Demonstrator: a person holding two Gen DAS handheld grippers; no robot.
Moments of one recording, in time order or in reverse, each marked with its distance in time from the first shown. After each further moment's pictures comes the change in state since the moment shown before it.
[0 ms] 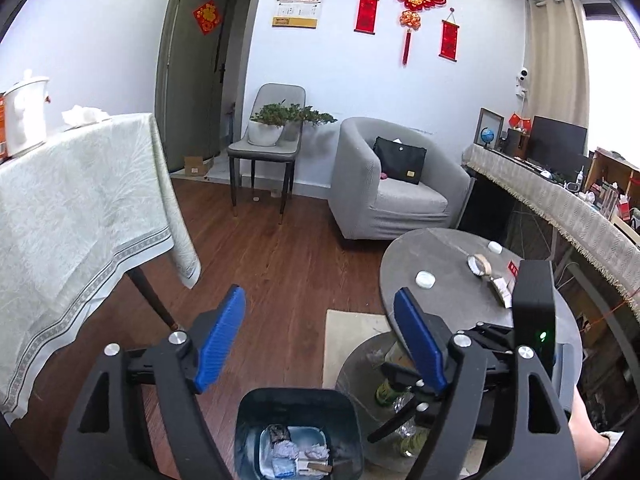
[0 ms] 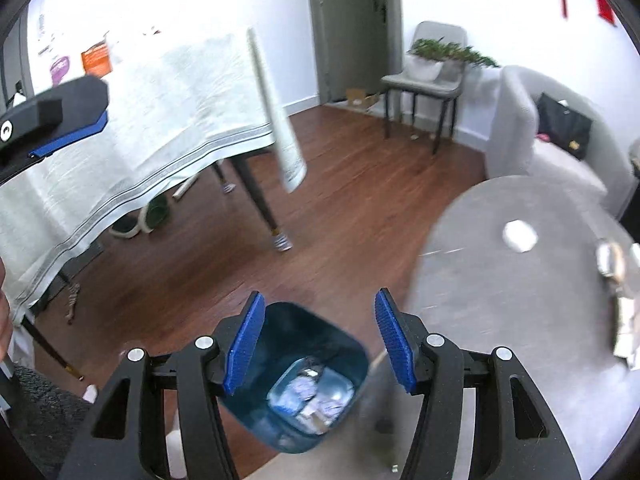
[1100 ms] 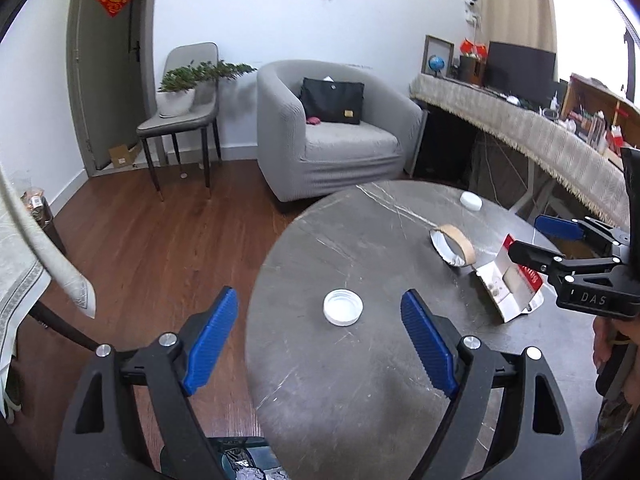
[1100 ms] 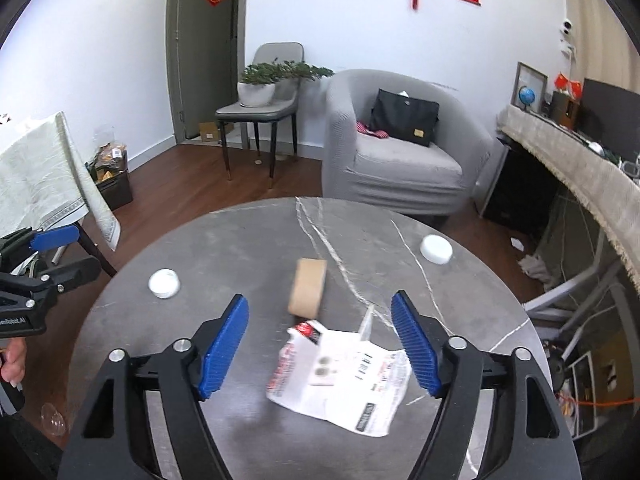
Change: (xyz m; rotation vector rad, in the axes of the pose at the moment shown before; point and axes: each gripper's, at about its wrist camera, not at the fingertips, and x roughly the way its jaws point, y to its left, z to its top) left arm 0.199 -0.132 0.011 0.186 0.199 -0.150; right arm -0.076 -0.240 -0.012 0.210 -0.085 -0.416
